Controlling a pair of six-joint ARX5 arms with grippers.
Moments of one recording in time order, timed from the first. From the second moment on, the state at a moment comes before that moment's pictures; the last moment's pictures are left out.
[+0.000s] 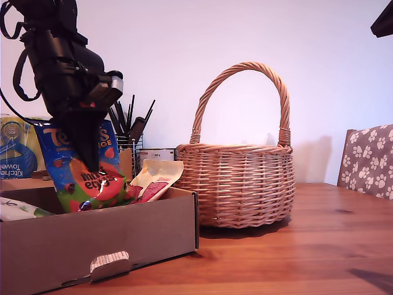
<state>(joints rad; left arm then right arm) -0.29 1.97 1.64 -1.26 0.41 0.38 0.22 0.56 0.62 -0.49 -0.41 0.05</state>
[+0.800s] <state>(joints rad) -0.45 1.76 1.64 -0.79 0.64 0.33 0.22 0.56 0.62 -0.49 -0.41 0.05</state>
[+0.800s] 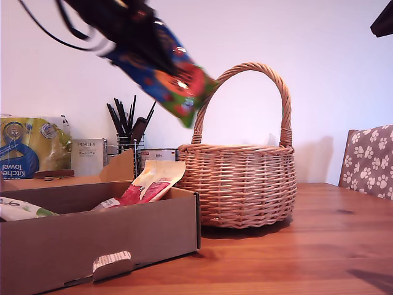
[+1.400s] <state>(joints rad) -0.55 1.76 1.39 -0.11 0.36 0.14 0.22 0.56 0.62 -0.49 -0.41 0.03</state>
